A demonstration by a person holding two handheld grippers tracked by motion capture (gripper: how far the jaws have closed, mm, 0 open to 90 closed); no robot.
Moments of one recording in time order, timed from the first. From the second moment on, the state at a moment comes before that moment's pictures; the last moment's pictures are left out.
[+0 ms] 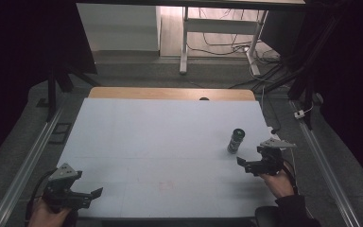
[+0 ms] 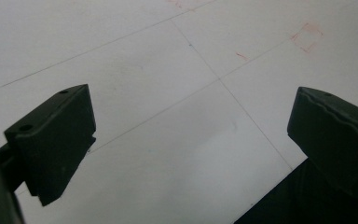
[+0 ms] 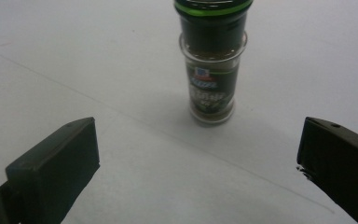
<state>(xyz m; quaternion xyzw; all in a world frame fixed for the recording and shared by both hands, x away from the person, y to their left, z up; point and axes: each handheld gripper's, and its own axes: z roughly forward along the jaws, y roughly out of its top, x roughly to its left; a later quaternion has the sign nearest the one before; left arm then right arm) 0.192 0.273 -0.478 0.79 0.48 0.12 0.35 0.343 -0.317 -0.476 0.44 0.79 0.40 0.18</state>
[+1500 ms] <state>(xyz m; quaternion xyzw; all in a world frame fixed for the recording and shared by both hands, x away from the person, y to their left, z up) 0.194 0.273 -0.479 0.79 0.49 0.11 0.35 0.410 -0.300 -0.510 0.38 0.83 0.37 0.16</state>
